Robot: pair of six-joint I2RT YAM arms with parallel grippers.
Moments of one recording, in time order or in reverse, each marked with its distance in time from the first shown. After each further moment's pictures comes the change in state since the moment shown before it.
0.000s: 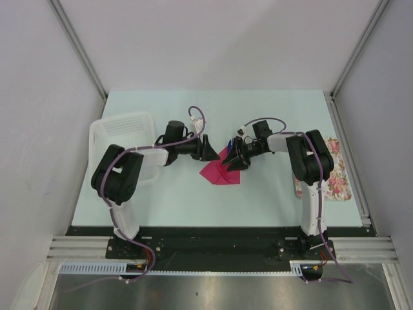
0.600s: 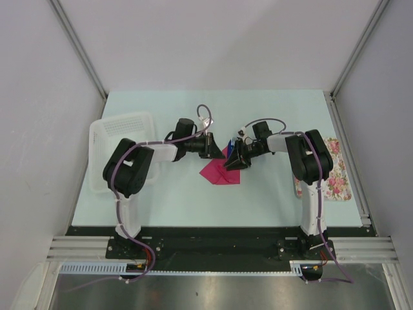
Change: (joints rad) left arm -0.048 0.118 0.116 0.017 0.041 -0.200; right arm 0.005 0.011 0.000 -0.004 0.045 -0.003
